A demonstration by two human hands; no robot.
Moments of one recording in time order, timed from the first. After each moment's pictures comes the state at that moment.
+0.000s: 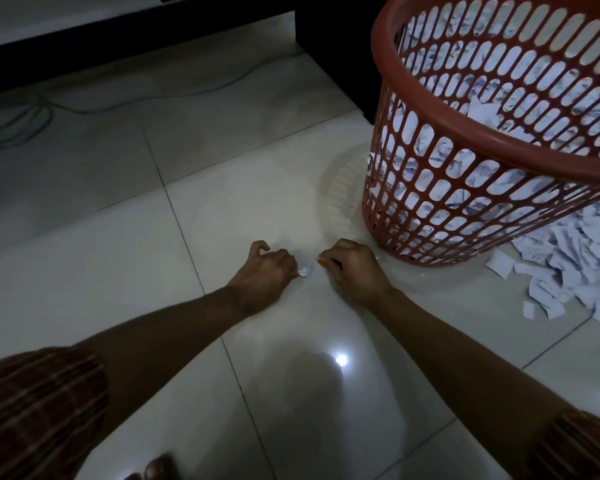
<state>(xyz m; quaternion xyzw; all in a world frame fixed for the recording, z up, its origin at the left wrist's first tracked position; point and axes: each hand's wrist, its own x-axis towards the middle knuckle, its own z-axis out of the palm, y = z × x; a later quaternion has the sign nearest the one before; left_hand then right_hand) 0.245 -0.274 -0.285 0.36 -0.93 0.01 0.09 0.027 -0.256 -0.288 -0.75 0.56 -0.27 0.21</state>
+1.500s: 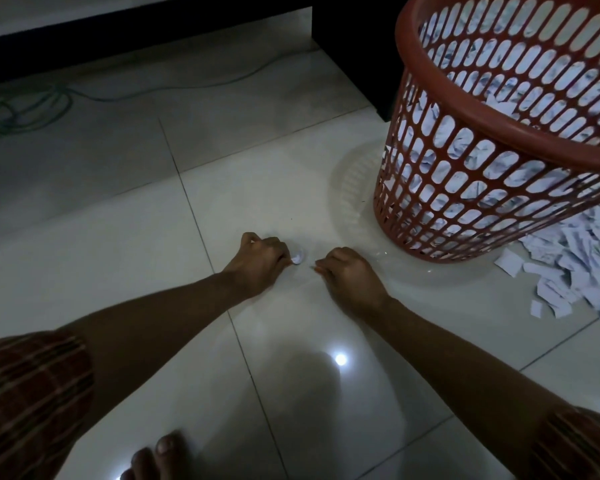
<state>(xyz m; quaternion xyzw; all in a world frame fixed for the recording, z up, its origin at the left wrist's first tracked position) 0.269 -0.273 -0.276 0.47 -0.87 -0.12 0.09 0.053 -0.232 -0.295 -0.82 0.51 -0.26 0.10</state>
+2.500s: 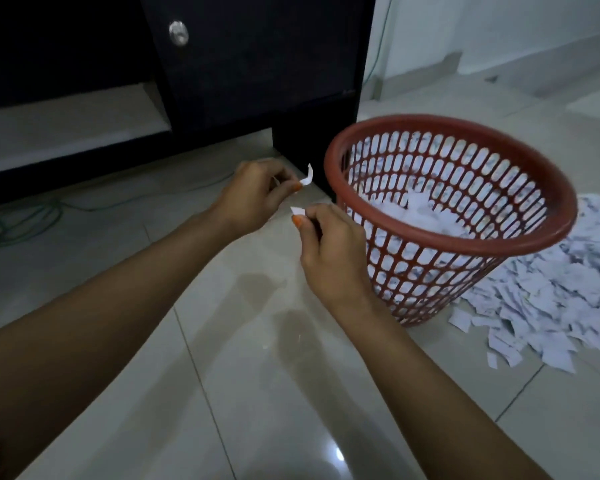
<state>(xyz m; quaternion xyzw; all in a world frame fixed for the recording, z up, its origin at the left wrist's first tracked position) 0.198 -0.369 -0.045 0.39 -0.85 -0.15 0.34 0.072 -0.261 -0.076 -0.63 0.55 -0.54 0.06</state>
